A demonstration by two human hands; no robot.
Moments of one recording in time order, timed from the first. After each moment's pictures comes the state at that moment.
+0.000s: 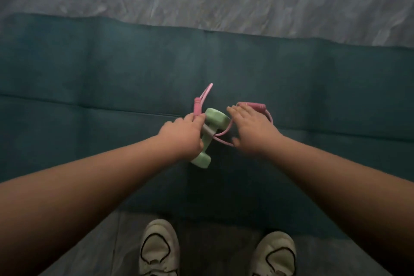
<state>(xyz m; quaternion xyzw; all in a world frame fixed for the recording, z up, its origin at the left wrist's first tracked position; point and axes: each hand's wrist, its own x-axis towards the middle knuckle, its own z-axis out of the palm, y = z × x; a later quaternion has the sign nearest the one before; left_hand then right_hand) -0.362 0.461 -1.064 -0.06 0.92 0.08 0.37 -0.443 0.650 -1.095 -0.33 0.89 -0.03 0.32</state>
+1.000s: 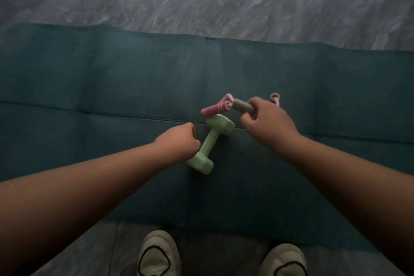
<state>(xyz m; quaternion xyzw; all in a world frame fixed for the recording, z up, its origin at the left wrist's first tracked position) -0.357 0.452 -1.070 -0.22 0.88 0.21 0.35 -0.454 0.652 -1.066 -0.14 0.94 -0.21 0.24</state>
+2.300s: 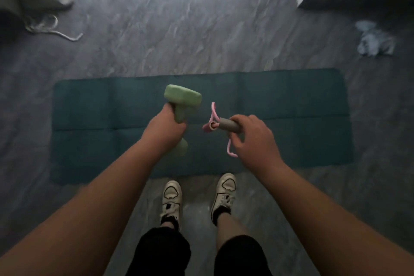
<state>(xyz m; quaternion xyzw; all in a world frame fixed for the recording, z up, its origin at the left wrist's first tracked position) -0.385 0.519 -0.585 -0.25 0.87 0.34 0.26 -0.388 0.749 -0.582 -0.08 0.95 -0.26 0.17</state>
